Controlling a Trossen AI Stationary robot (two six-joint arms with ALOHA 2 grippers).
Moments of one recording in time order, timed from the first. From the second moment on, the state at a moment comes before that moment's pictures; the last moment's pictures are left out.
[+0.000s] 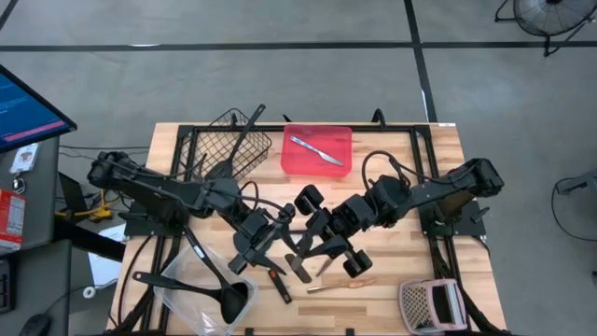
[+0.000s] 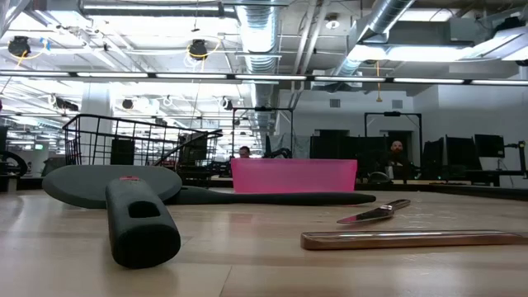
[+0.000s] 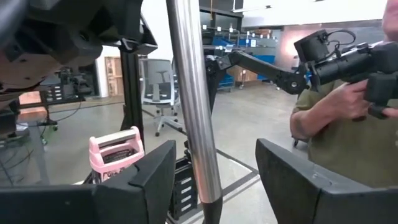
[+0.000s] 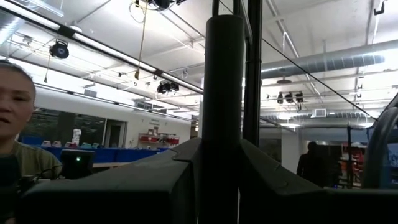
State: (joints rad) left arm -0.30 1.43 1.19 0.32 0.41 -0.03; right arm 0.32 1.66 1.42 0.82 -0.31 0.12
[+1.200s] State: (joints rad) left arm -0.26 1.41 1.19 0.13 0.11 -0.06; right arm 0.34 1.56 1.42 0.52 0.14 0.08
